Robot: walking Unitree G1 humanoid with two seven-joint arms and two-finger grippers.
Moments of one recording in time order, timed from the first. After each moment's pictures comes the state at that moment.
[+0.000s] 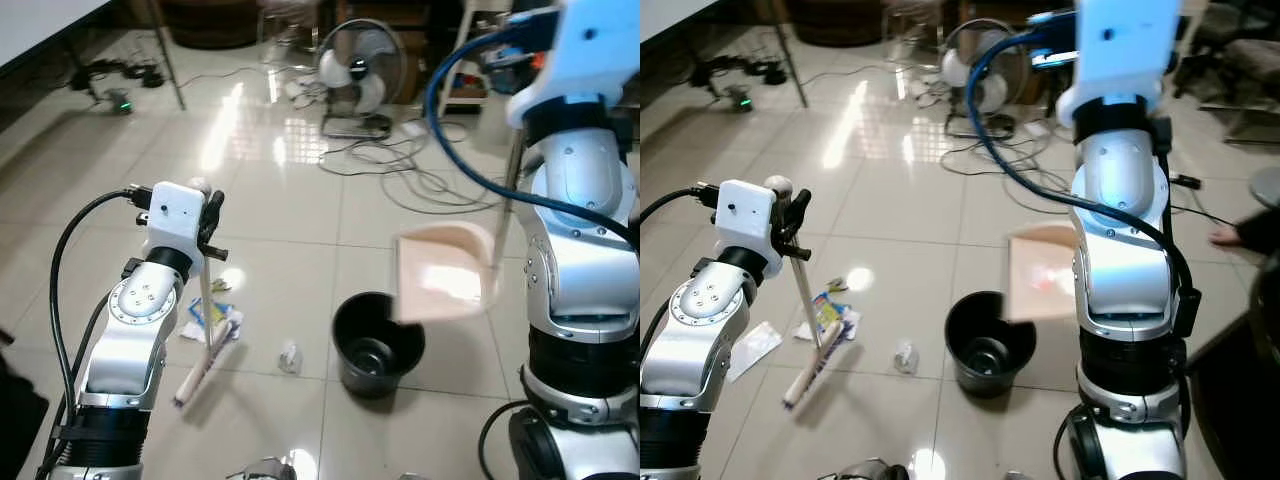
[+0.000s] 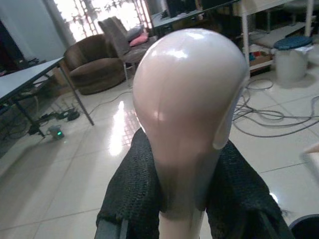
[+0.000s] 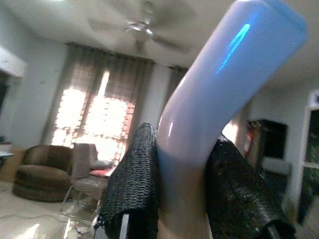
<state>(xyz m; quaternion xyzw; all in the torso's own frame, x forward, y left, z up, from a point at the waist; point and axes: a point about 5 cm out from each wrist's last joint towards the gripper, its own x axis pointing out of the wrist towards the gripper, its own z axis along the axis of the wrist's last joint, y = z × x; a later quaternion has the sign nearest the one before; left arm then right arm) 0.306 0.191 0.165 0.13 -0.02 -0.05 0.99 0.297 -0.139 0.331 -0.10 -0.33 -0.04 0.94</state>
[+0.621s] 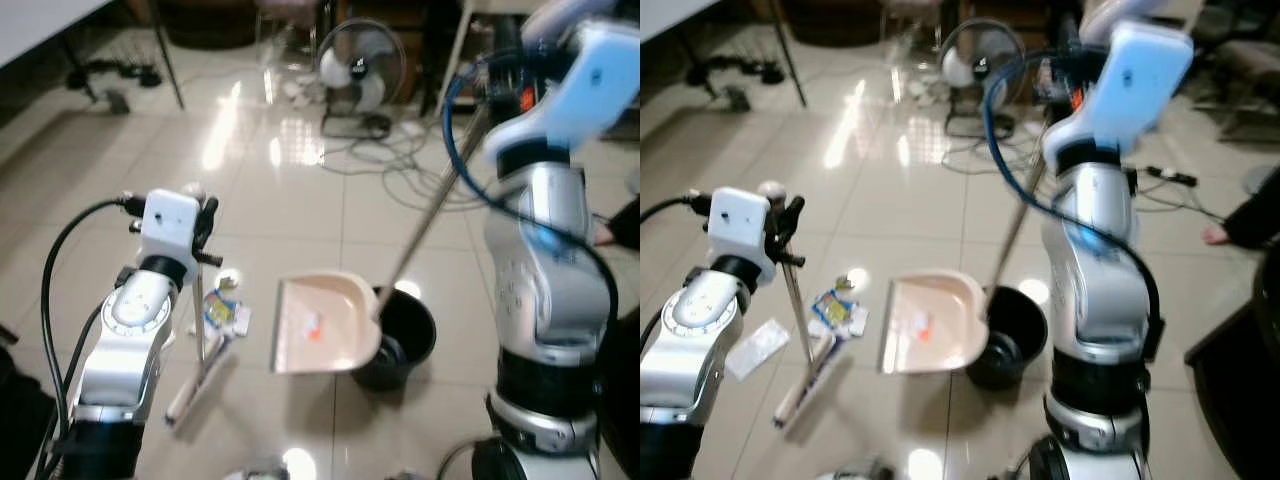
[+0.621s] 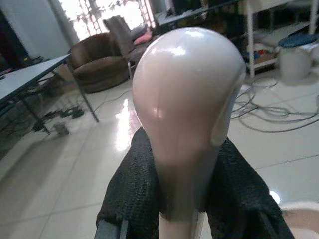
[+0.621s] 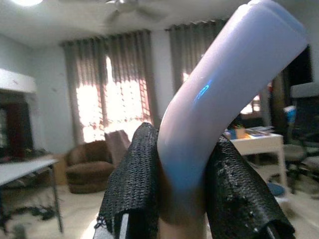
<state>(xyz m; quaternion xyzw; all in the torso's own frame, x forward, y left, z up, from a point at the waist) 0.299 0.193 0.165 0.14 -0.02 -0.05 0.99 0.300 -0.138 0.289 0.05 -0.26 -0.02 0.96</state>
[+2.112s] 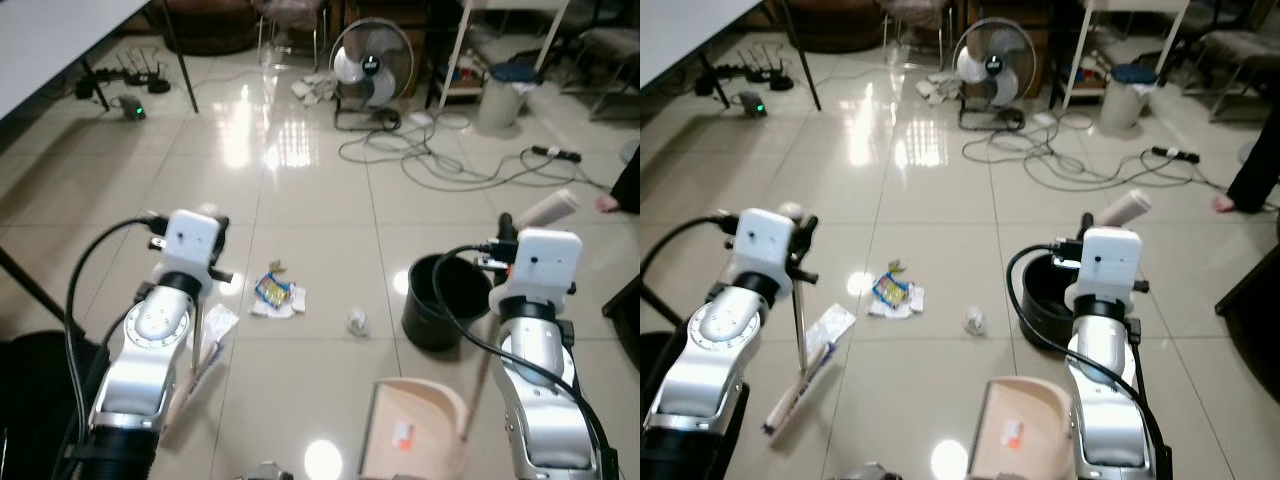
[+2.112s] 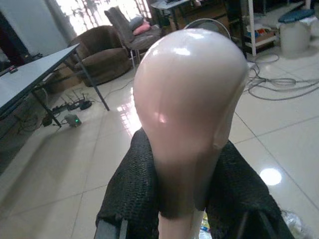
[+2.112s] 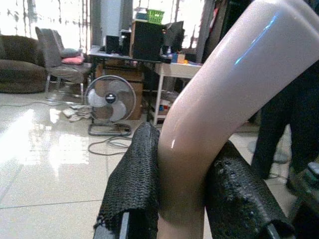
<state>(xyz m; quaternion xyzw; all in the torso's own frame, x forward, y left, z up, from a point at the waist) 0.297 0.183 0.137 0.14 0.00 -0.04 0.99 0.260 -0.179 0.151 -0.09 -0.08 -0.13 0.98</state>
